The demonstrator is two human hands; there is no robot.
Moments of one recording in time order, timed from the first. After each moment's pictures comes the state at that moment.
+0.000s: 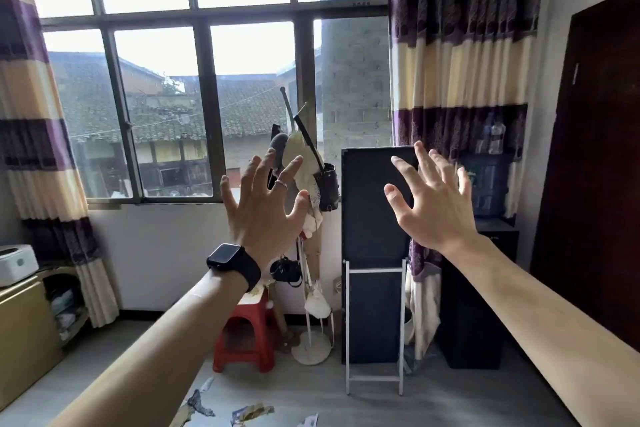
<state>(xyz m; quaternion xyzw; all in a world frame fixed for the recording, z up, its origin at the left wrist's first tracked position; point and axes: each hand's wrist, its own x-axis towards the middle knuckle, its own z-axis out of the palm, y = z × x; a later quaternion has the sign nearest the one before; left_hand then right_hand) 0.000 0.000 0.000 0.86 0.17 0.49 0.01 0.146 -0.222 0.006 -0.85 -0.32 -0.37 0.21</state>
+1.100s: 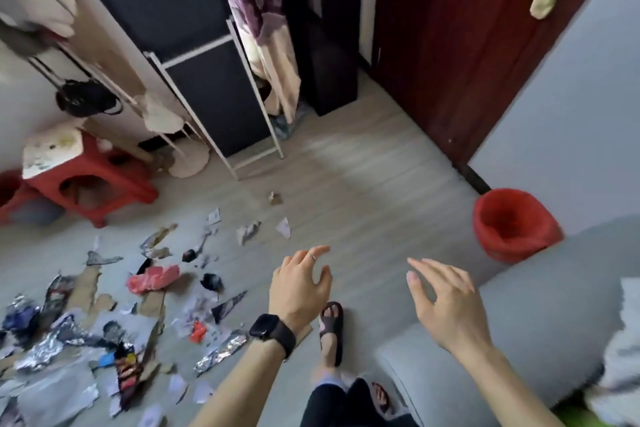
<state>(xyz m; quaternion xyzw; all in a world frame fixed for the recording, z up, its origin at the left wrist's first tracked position) 0.093 -0.268 -0.452 0.97 0.05 -0.08 0.24 0.075 -0.523 -0.467 -0.96 0.01 -0.03 0.26</state>
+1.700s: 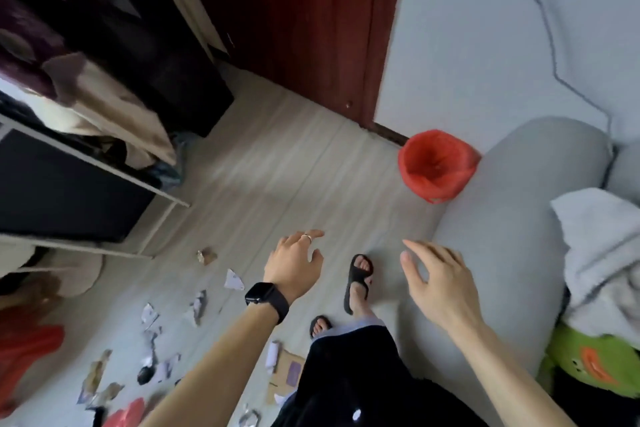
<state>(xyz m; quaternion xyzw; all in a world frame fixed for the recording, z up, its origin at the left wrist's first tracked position) 0.358 -0.374 -0.505 0.92 -0.19 -0.28 0.17 0.203 -0.584 -0.510 -0.93 0.28 -0.02 0.25</state>
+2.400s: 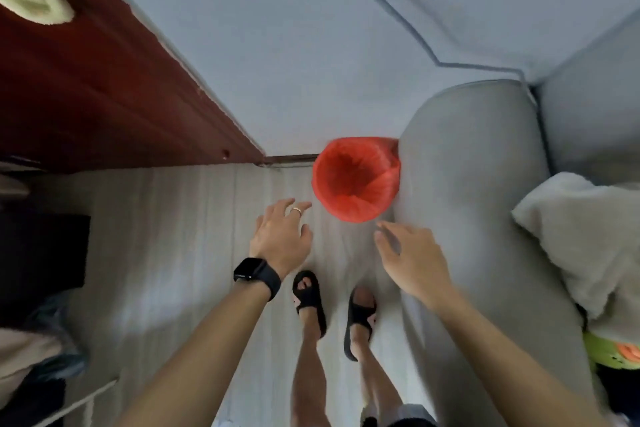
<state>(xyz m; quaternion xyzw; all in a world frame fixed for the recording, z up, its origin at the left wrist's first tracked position) 0.575 -0.758 -0.647 0.84 -0.46 -0.27 0.04 0.352 -0.844 -0.661 -0.77 0.55 0.07 0.33</state>
